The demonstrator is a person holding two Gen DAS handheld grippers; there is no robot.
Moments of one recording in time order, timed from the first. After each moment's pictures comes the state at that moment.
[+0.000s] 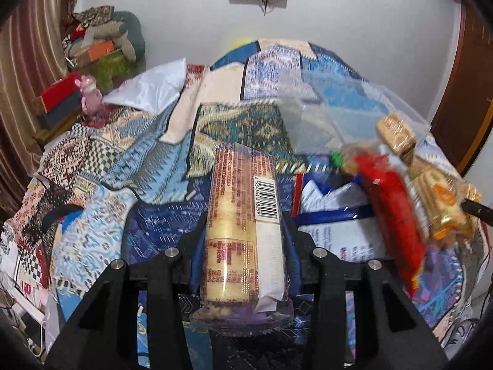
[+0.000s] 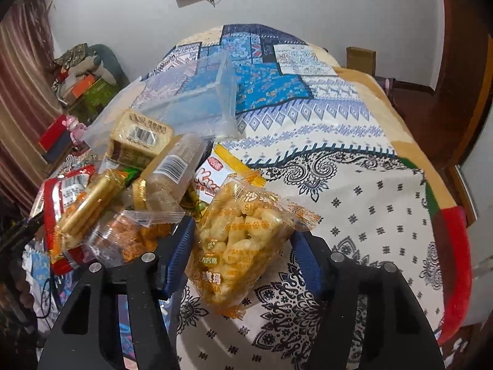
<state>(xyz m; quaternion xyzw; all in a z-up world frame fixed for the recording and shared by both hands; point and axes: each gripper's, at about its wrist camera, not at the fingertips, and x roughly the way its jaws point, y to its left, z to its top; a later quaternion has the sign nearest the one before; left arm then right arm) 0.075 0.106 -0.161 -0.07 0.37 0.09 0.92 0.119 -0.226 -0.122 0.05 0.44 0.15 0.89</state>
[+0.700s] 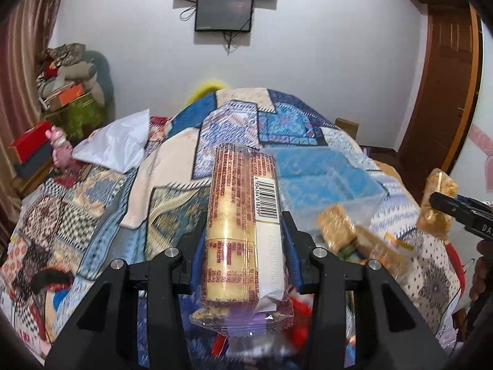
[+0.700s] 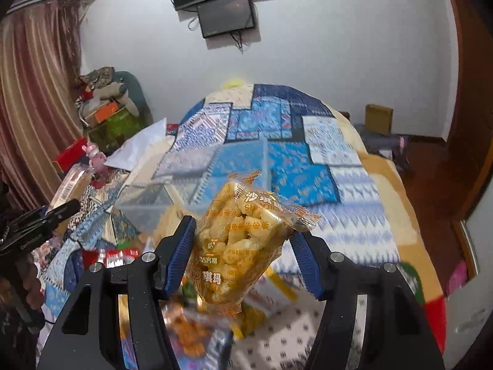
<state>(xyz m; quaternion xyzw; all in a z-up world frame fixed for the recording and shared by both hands) 0.142 0.070 -0.079 -0.05 0.30 0.02 0.95 0.159 -0.187 -0.053 0.03 0.33 0.19 0.92</state>
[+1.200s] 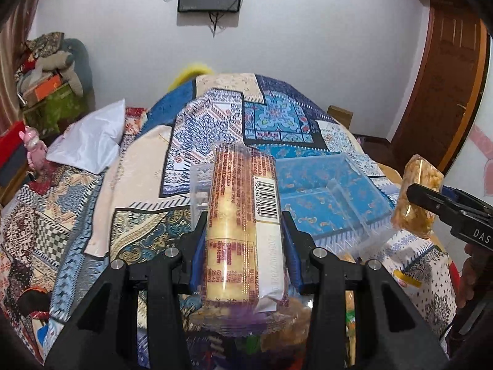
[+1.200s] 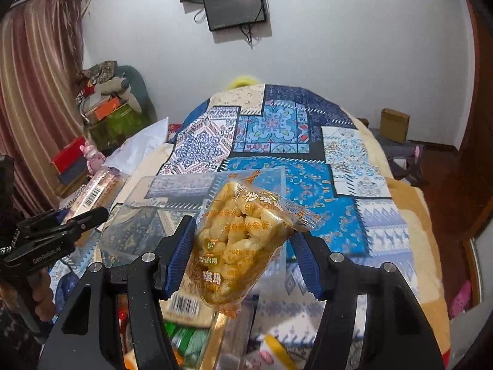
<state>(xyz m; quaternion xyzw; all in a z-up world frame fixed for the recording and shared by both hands) 0.244 0.065 -0.094 -0.06 0.35 -0.01 0.93 0.233 -0.155 -0.058 0.02 0.35 0.21 0.91</state>
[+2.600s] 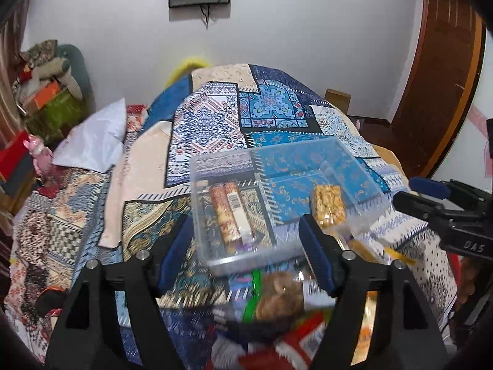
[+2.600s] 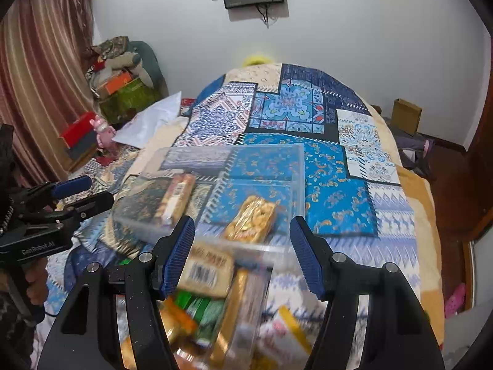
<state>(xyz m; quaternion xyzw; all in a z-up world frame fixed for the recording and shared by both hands) 0.210 0.049 -0.070 -0.02 0.37 -0.01 0.93 0.209 -0.147 -0.048 -0.01 0.39 0.23 0.89</state>
